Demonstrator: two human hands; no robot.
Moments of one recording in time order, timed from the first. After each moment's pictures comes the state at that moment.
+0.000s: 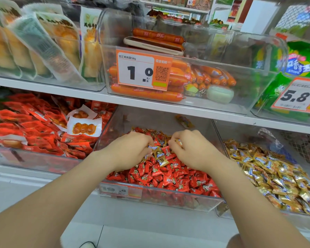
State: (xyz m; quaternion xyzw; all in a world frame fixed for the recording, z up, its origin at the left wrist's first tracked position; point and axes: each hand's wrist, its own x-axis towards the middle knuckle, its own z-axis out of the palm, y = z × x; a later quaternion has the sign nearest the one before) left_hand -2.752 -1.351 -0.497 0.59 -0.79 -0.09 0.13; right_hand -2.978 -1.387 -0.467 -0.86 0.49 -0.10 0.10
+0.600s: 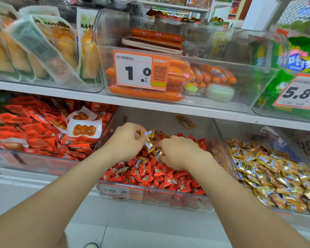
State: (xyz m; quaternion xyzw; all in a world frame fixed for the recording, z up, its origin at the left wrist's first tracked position) left_hand -2.751 -1.355 -0.487 0.66 -0.64 -0.22 0.32; right_hand -2.935 -1.393 -0.479 -0.88 0.47 0.10 0.00
